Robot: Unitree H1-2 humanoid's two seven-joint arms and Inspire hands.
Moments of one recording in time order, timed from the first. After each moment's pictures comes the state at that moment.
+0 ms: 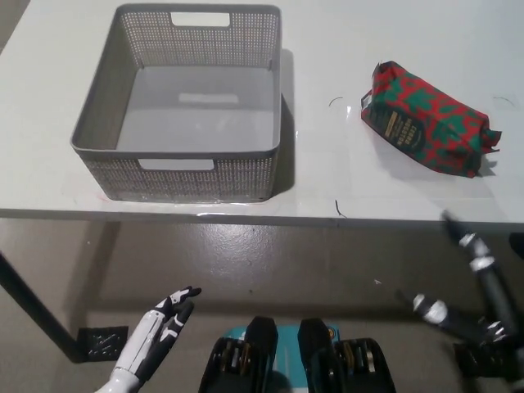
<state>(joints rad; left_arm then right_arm) 0.02 0.21 -0.16 0.05 0.20 -0.06 -0.06 -0.03 -0.23 0.02 -0.18 -0.24 -0.16 0.04</state>
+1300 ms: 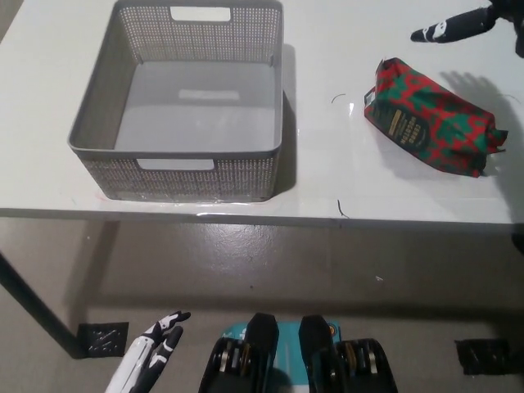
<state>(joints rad) 0.10 0.21 -0.14 0.03 0.20 -0.08 -0.06 -1.16 -0.49 0.41 0.58 -0.63 0.35 0.44</state>
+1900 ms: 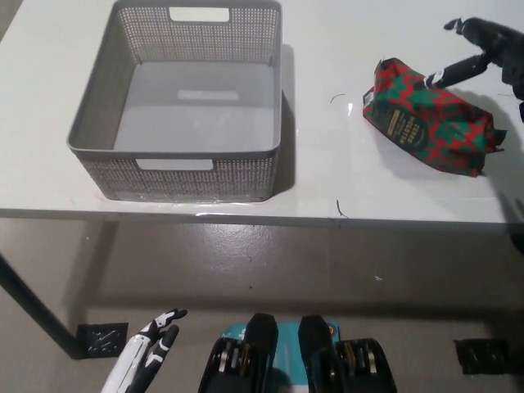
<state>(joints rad) 0.10 0.21 -0.13 0.03 0.20 -0.09 -0.07 -1.14 -0.45 0.42 0.77 -0.61 0.37 0.49</state>
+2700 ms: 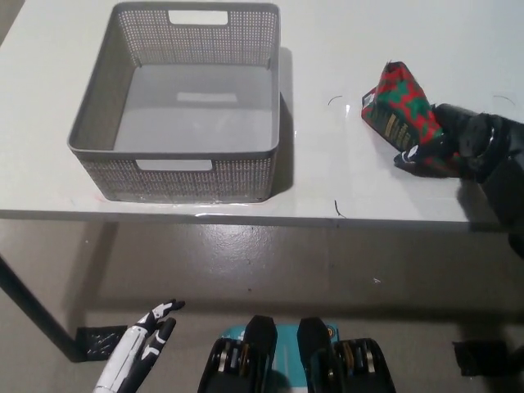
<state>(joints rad) 0.08 0.22 -0.11 0.01 0.20 -0.10 -0.09 -1.10 -0.29 0.44 1.20 -0.61 0.22 0.30</state>
